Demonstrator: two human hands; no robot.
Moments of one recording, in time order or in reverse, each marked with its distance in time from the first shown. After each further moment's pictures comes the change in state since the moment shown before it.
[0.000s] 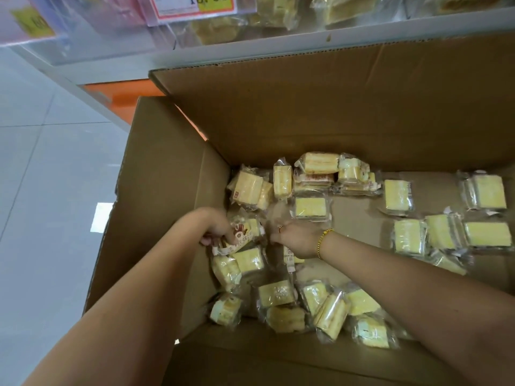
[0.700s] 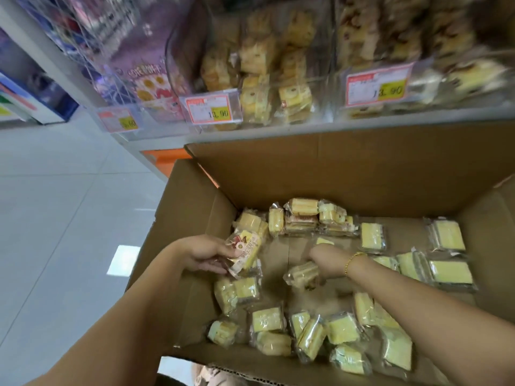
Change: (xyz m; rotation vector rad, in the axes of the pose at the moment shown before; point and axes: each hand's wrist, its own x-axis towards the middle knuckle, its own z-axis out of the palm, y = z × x) left_hand -0.127 -0.002 0.017 -0.811 -0.047 0.295; right_hand -0.103 0.031 -0.029 0.293 -0.016 0.269
